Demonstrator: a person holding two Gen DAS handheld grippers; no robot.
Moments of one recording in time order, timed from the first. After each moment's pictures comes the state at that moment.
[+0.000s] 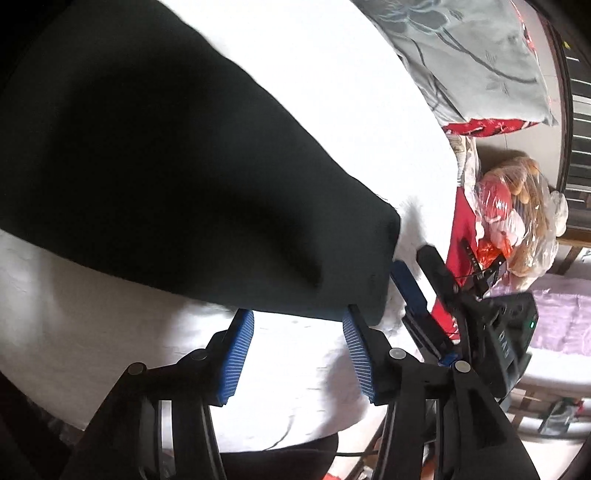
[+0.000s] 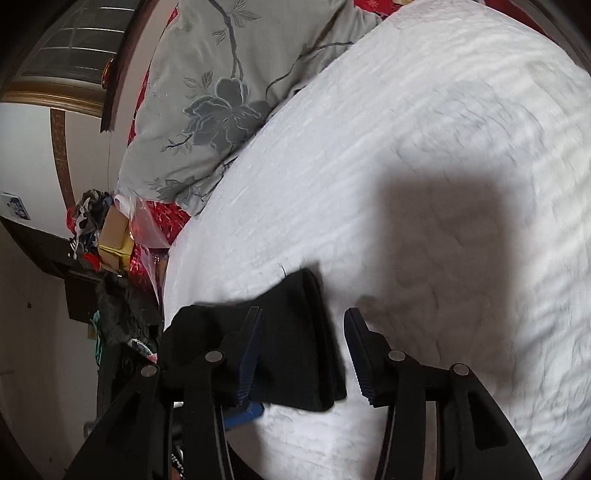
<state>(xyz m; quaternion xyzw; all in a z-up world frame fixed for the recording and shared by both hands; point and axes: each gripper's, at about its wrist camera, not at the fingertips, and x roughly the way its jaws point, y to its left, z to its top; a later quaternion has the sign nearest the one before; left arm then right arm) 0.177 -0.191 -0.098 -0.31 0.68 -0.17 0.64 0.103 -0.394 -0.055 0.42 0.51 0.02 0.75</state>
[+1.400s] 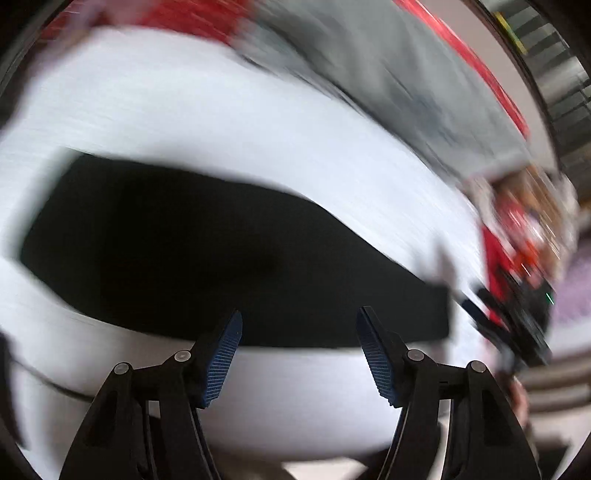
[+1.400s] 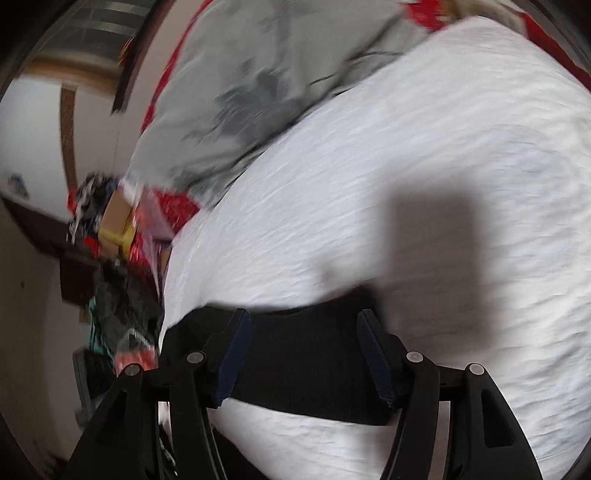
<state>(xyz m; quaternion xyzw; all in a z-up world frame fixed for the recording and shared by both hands) 0.167 0.077 -0.001 -0.17 0.57 -0.11 0.79 0.138 -0.350 -0.026 0.37 0.52 0.05 0.77</state>
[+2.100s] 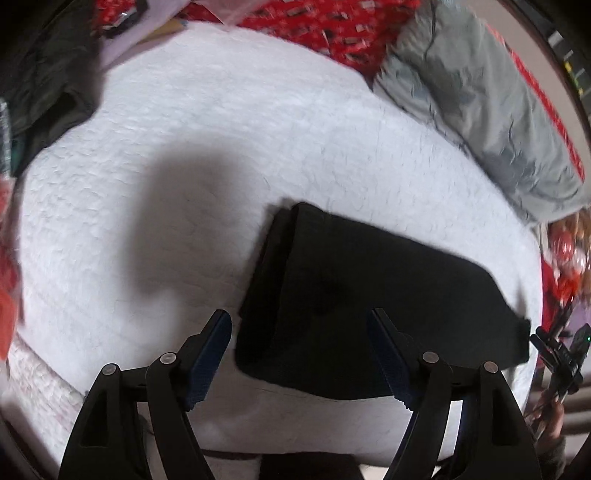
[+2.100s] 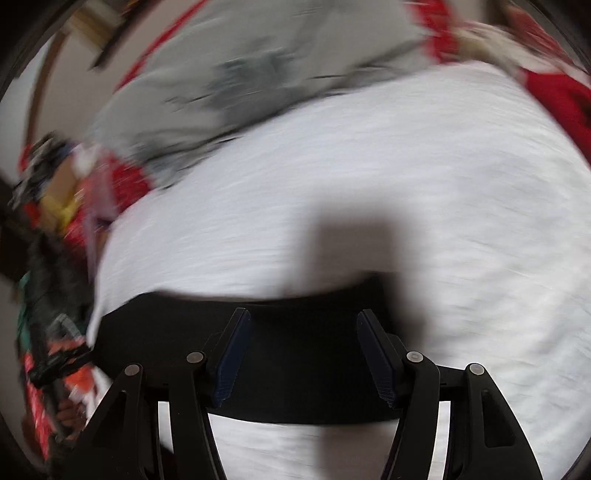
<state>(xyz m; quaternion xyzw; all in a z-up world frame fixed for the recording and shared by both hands) 0.222 0.226 -0.040 -0.14 0.61 -0.06 0.78 0.122 -0.315 -0.024 0.26 0.55 -0.08 0.79</state>
